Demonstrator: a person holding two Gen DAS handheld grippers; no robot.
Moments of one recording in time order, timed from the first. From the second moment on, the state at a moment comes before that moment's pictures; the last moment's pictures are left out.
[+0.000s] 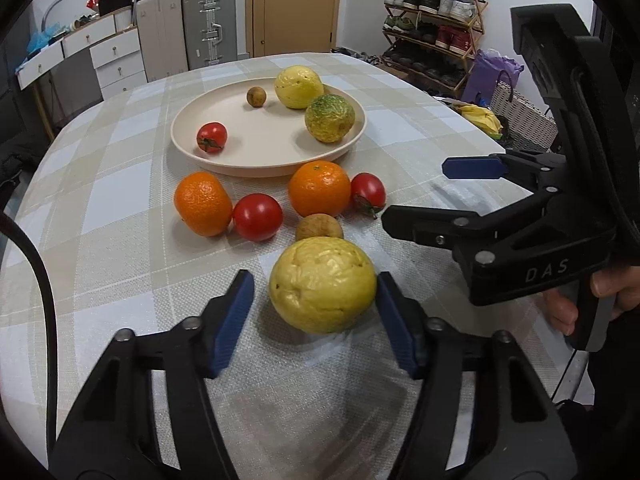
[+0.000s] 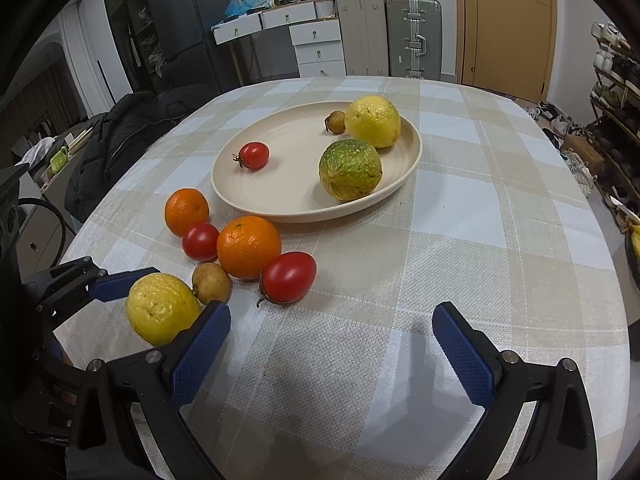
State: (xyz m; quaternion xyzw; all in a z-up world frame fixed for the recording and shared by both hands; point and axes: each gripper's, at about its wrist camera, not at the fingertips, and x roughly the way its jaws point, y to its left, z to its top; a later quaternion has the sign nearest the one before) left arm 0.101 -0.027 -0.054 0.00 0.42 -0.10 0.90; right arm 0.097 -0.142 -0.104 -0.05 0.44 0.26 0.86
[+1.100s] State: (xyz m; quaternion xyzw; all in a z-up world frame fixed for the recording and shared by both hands) left arm 0.099 0.029 -0.026 -0.05 0.39 -0.06 0.92; right arm 0.064 -0.103 -0.096 -0.05 0.44 0.37 0.81
